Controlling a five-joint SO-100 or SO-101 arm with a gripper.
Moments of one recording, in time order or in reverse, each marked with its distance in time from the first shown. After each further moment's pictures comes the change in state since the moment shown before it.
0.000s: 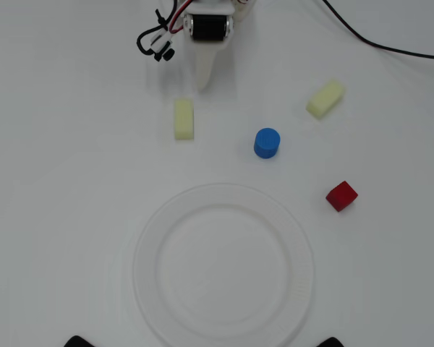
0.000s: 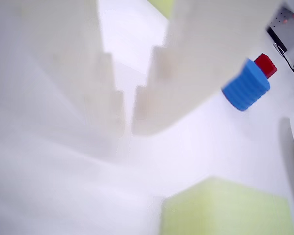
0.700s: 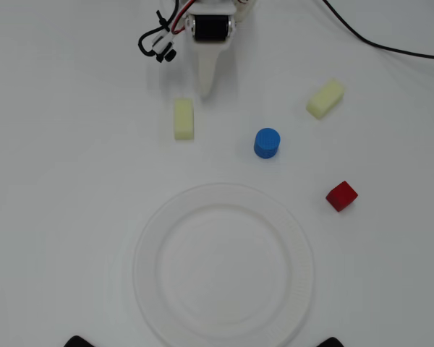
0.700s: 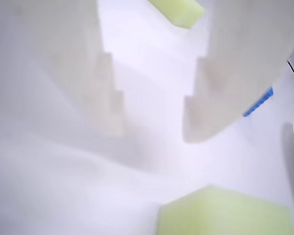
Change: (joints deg) arm 0.9 0.0 -0.3 -0.9 -1.3
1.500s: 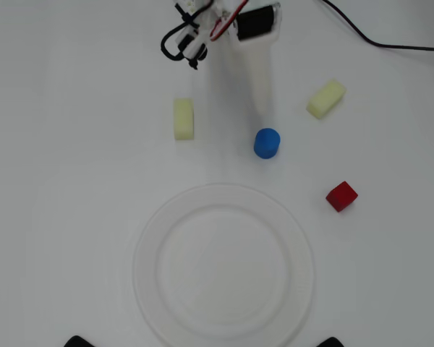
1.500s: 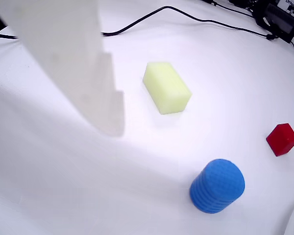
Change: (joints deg) arm -16.3 -65.9 -61.5 7.7 0.0
